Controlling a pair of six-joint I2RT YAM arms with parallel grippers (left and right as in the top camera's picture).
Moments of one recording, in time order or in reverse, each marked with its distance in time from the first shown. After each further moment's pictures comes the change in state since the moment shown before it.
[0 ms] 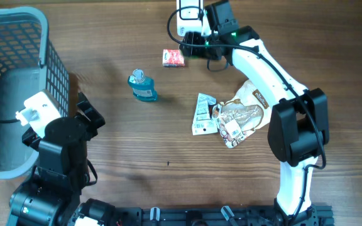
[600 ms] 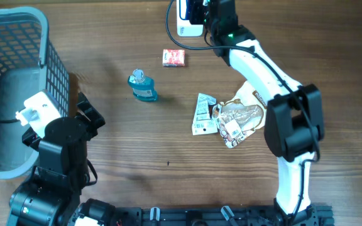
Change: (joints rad) left arm 0.000 0.000 0.000 0.000 0.000 0.000; right arm 0.000 0.072 0.001 0.600 0.346 -0.163
